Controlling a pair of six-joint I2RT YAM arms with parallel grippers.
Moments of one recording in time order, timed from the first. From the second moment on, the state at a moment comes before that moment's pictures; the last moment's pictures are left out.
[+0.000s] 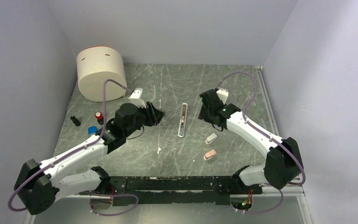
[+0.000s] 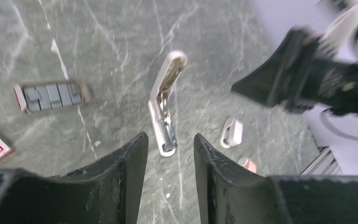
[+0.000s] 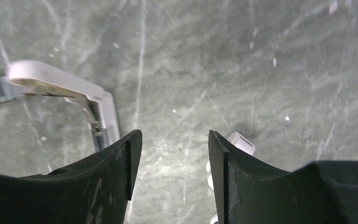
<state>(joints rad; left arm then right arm) -0.74 1.08 0.65 0.12 -0.09 -0.60 0.56 1.36 1.00 -0.58 0.39 0.72</state>
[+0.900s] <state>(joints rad) -0.74 0.88 0.70 0.00 -0.18 -0.49 0.63 1.43 0.87 -0.75 0.41 0.98</state>
